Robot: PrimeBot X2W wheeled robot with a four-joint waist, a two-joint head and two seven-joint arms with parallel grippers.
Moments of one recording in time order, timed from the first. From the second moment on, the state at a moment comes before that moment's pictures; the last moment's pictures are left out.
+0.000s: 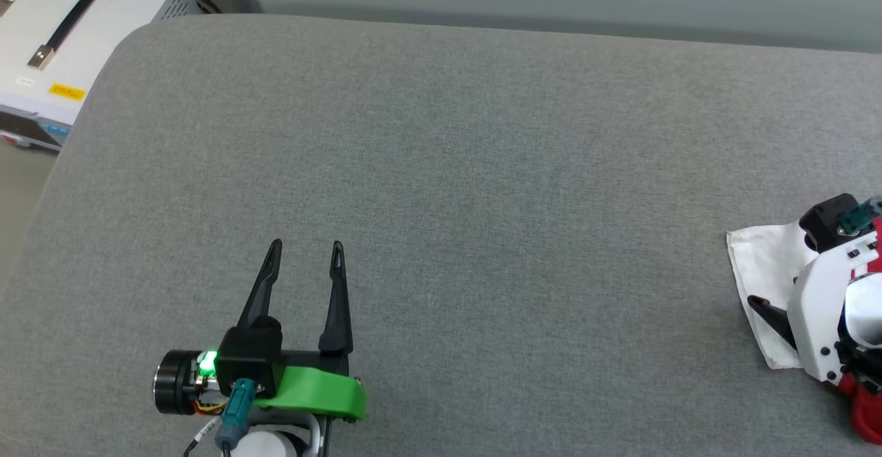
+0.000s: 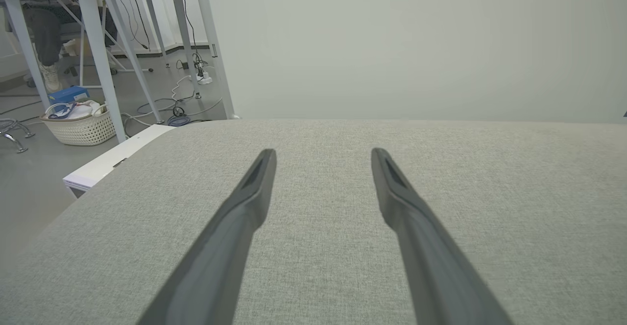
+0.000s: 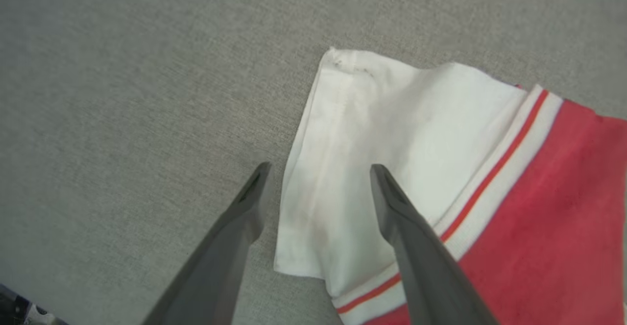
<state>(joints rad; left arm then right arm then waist) -0.01 0.05 -0.16 -0.02 -0.06 0.08 -0.26 -0.31 -0.67 0.35 0.11 0.61 0.13 0.71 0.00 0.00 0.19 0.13</state>
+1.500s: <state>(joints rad) -0.03 0.05 -0.17 -0.02 -0.09 0.10 -0.26 -0.65 -0.42 0.48 0.20 0.63 0.13 0.32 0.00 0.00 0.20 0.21</state>
